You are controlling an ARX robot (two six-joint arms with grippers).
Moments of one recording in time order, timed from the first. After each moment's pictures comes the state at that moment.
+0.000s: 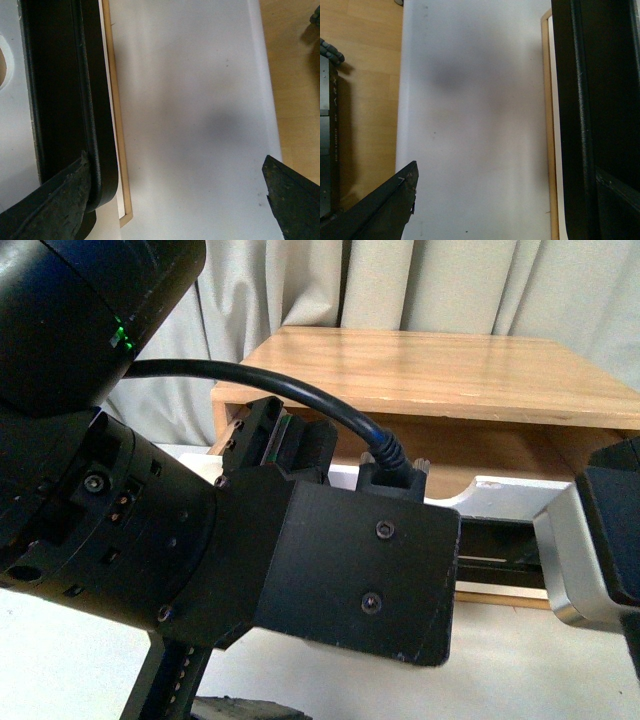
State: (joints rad) left arm -0.50 1.56 0.89 -0.25 0.34 1.40; right arm 0.21 1.40 0.69 -0.21 -0.52 -1.25
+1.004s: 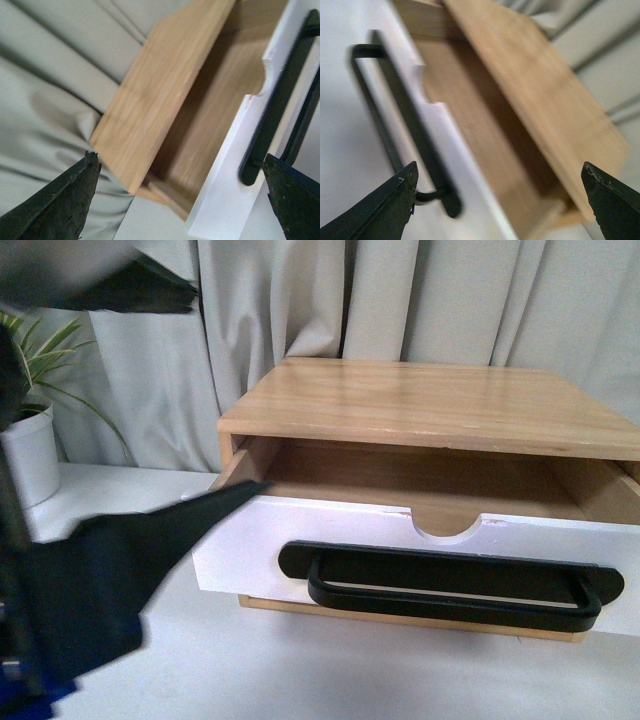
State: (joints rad) left arm -0.38 1.11 0.51 0.47 0.32 0.94; right arm 0.00 1.01 0.41 0.38 -0.55 -0.77
